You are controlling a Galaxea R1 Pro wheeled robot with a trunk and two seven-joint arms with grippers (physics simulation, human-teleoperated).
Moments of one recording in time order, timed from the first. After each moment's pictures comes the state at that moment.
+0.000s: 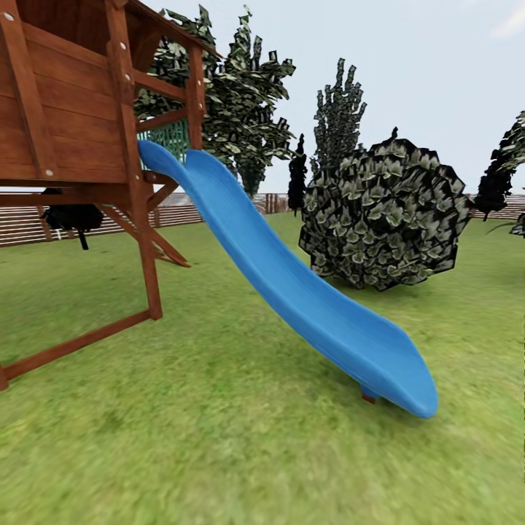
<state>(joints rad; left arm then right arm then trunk) 0.05 0.04 -0.02 0.00 0.00 -0.02 0.02 -0.09 -0.03 0.04 0.04 0.20 -0.11 0.00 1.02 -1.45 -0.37</state>
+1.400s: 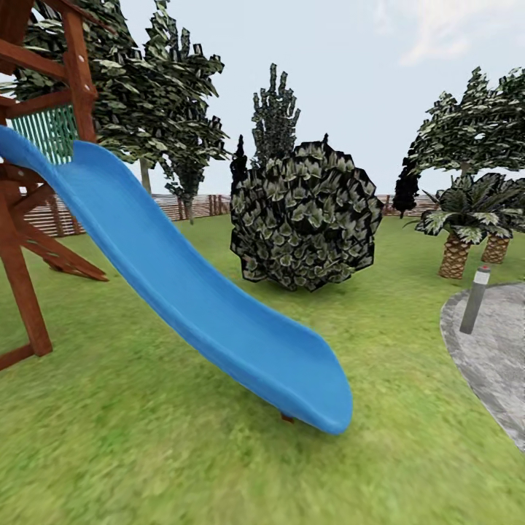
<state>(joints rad) 0.05 0.04 -0.02 0.00 0.00 -0.02 0.02 -0.09 -0.03 0.04 0.04 0.20 -0.11 0.00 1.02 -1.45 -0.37</state>
